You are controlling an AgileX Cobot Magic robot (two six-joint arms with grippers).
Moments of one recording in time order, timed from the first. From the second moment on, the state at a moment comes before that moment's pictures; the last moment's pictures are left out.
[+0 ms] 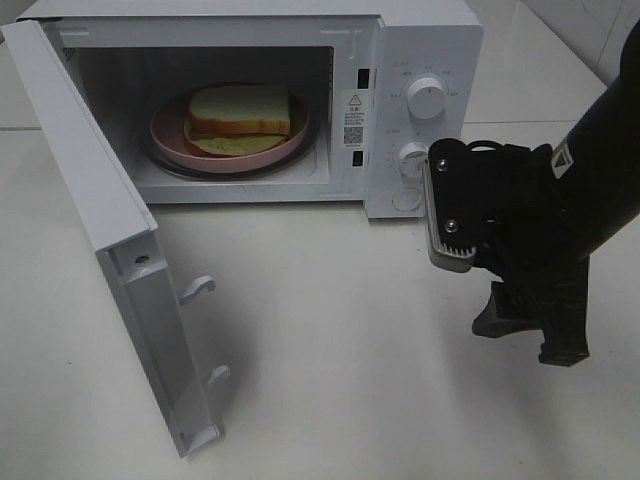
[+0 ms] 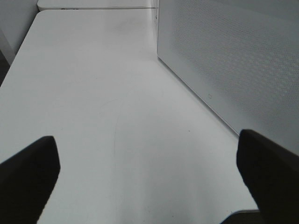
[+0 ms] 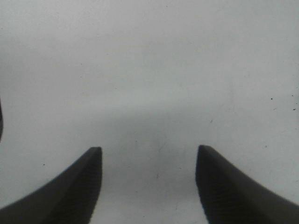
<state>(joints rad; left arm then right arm) 0.03 0.00 -0.52 -0.08 1.08 0.05 0.51 1.45 -0.84 0.04 0.68 -1.02</state>
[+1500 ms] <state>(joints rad) 0.03 0.00 -0.52 -0.08 1.08 0.05 0.66 1.76 -1.27 -0.14 0.63 -1.07</state>
